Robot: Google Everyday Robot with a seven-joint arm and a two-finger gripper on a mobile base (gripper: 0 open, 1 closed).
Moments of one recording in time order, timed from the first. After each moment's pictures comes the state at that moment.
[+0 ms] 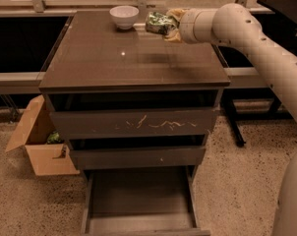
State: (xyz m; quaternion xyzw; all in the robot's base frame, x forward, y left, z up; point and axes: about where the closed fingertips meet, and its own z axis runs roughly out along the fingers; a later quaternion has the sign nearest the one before) arm 0.834 -0.097 0.919 -0.61 0.54 -0.15 0.57
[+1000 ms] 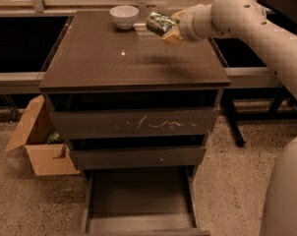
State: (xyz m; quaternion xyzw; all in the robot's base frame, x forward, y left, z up) arm 0.816 -0.099 0.917 -0.51 0.68 -0.04 0.53
